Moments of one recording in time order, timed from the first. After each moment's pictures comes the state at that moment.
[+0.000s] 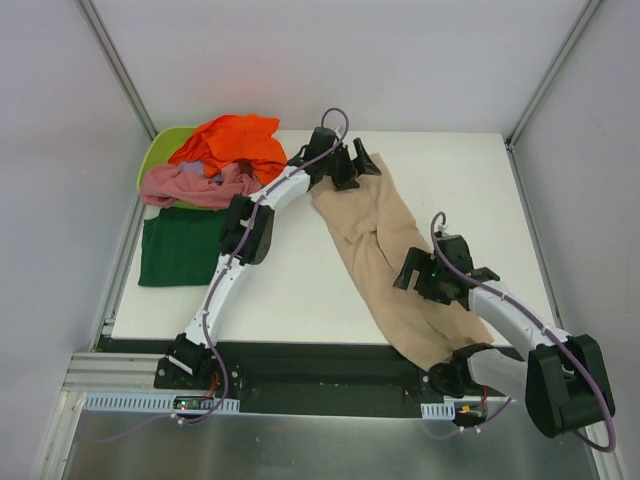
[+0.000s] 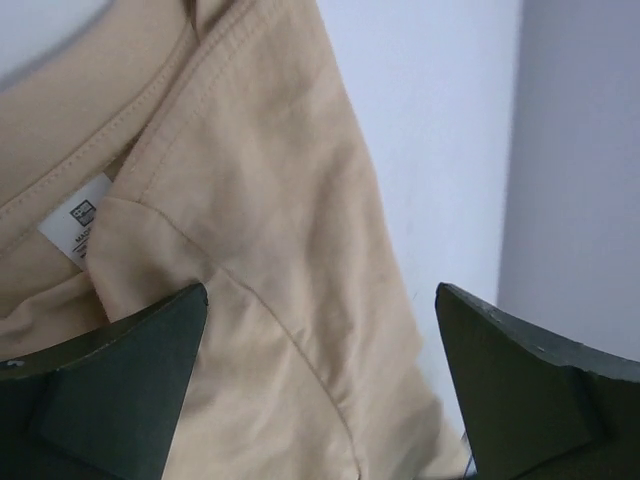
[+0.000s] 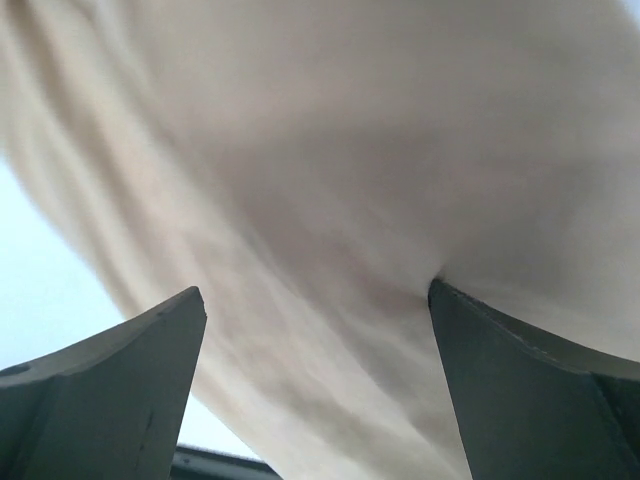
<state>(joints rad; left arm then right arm) -0.49 2.57 2.16 -0.22 0.48 -0.85 0.28 1.13 0.51 -0.41 -0.07 0.56</state>
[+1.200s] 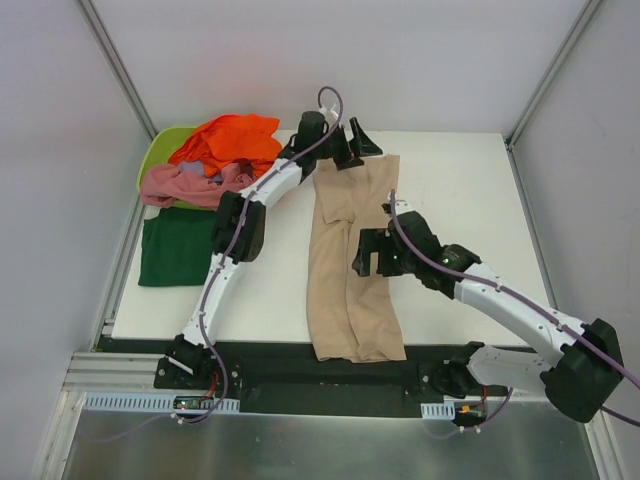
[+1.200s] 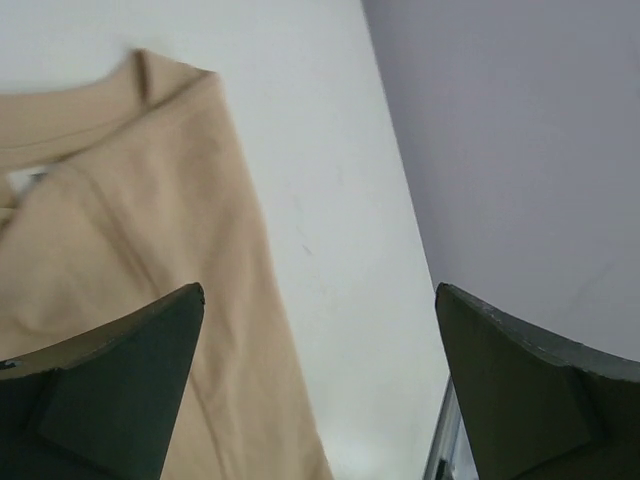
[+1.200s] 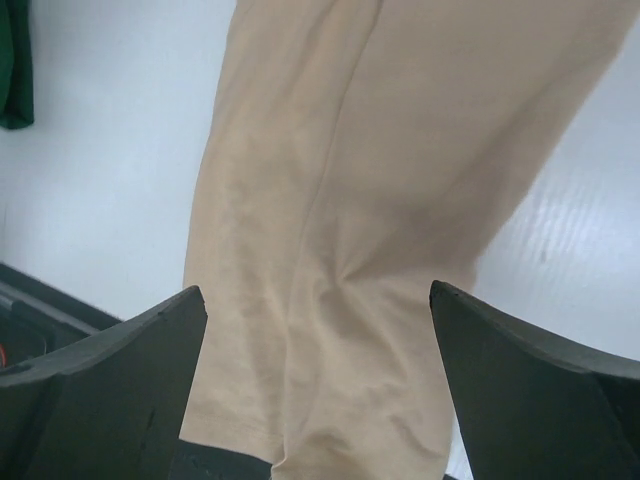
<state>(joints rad) -0.45 2.68 2.33 0.06 0.62 -0.96 0.76 1.15 0.84 -0.48 0.04 0.56</state>
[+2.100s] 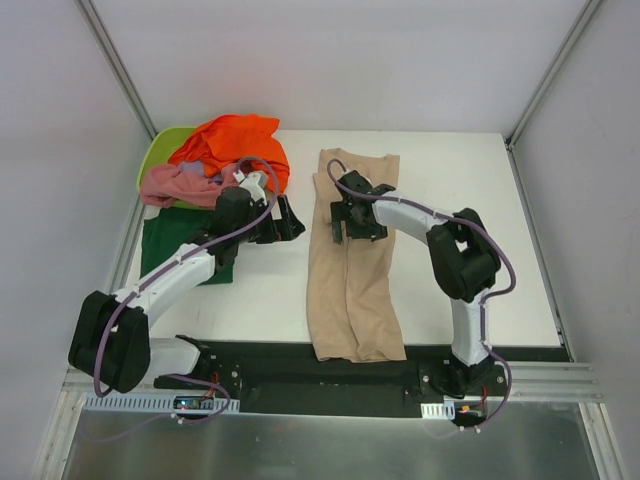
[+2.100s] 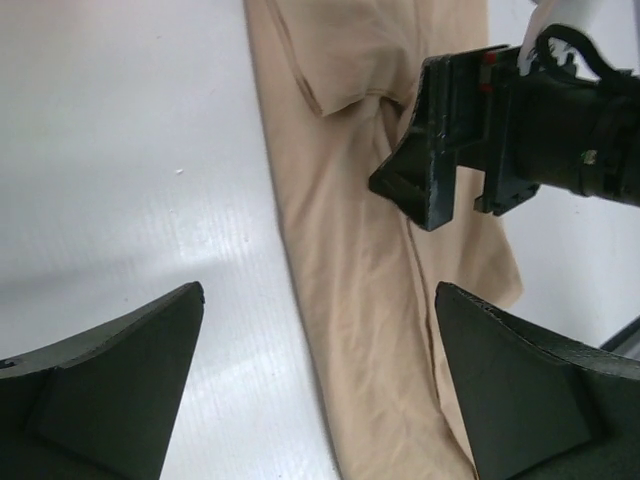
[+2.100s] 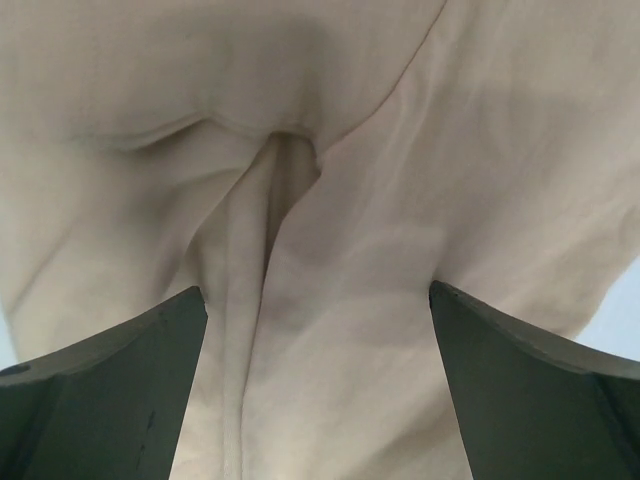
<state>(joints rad) -0.41 1.28 0.80 -0.07 0.24 -0.54 0.63 2.00 1.46 -0.64 0.17 0.45</state>
